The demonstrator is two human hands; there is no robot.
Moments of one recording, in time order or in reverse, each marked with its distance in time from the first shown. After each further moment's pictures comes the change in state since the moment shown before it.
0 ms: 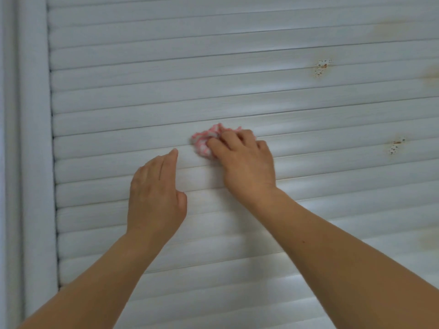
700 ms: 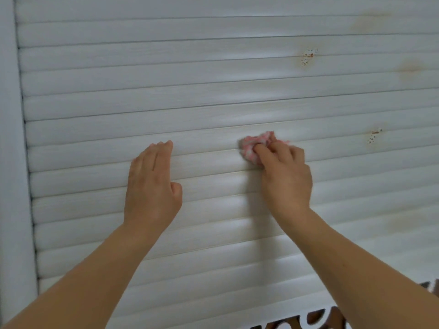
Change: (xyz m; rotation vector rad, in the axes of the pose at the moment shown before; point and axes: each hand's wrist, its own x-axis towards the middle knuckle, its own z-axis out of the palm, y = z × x) left_hand -0.005 0.014 0.007 -0.136 -0.049 -0.056; right_hand -0.063 0.055 0.008 0.027 0.187 0.286
